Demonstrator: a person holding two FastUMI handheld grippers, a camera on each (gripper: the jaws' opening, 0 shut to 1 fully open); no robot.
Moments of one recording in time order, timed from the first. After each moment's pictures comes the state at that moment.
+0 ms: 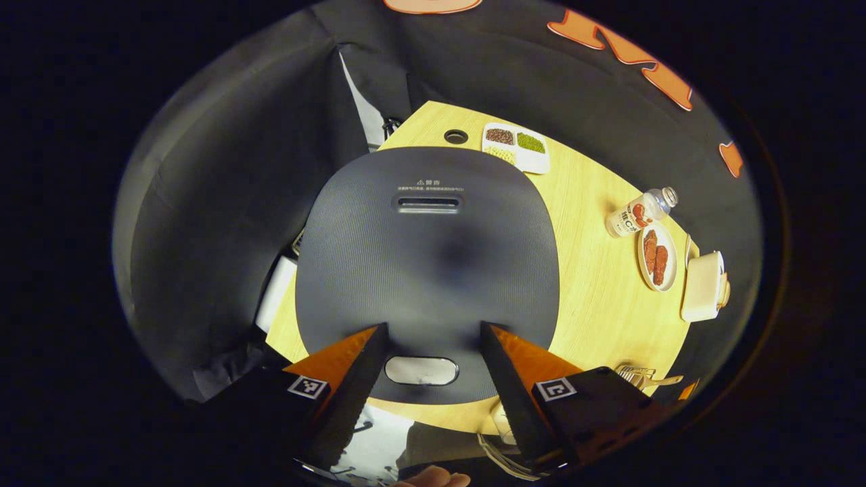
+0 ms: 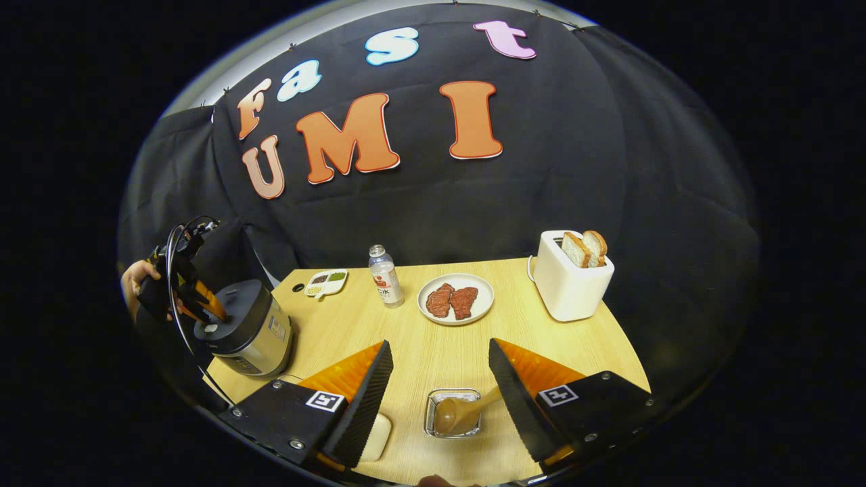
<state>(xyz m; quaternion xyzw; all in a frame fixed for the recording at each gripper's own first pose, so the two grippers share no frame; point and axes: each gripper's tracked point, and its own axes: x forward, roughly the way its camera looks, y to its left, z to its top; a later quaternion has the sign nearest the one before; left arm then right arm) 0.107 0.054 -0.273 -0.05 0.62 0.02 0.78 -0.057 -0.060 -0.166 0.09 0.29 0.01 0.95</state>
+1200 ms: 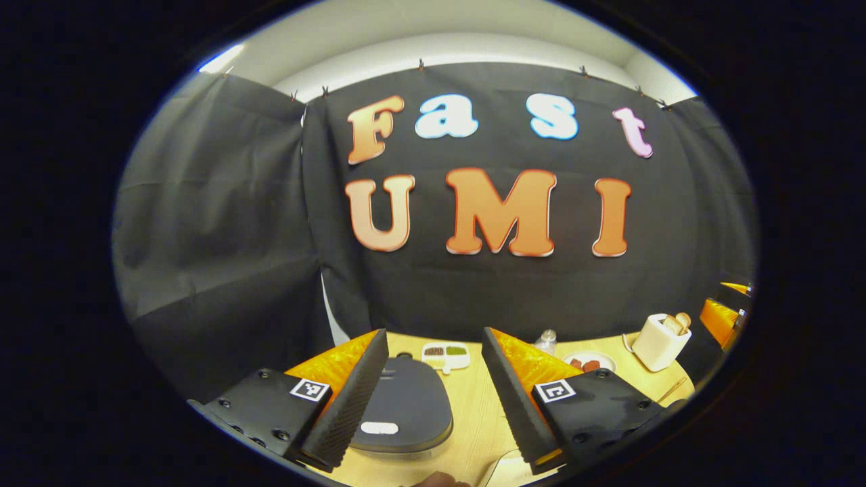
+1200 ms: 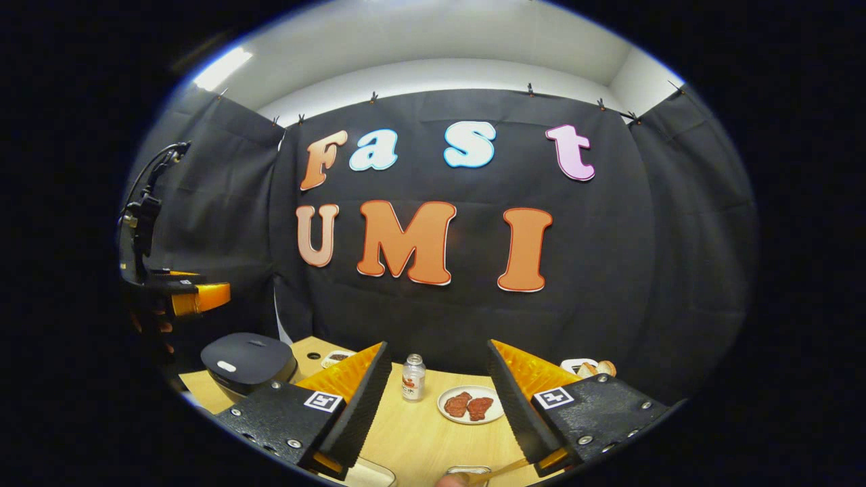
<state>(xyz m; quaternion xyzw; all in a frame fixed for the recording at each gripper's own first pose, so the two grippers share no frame) 0.069 -0.010 -0.016 -0.02 0.06 -0.06 1.00 -0.017 0.006 -0.014 0.01 0.03 0.04 1.00</state>
